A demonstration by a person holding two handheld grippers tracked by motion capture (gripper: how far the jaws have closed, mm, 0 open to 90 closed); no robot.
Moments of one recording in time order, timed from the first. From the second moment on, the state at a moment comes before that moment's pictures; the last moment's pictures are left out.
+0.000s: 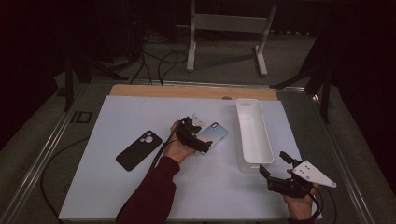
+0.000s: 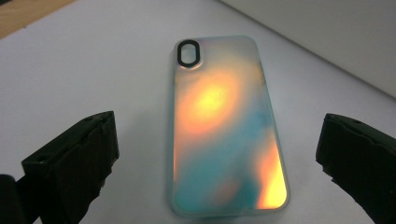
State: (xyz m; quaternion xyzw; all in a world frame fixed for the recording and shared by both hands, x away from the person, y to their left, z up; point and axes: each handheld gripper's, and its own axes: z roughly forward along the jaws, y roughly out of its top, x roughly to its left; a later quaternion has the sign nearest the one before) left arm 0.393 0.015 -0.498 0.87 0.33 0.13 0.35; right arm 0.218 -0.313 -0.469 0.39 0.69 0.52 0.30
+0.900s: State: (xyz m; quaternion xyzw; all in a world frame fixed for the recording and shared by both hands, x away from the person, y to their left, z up) left arm 0.410 -0.008 -0.524 0.88 0.34 0.10 0.32; right arm 0.222 -0.313 -0.469 0.39 0.70 0.52 0.30
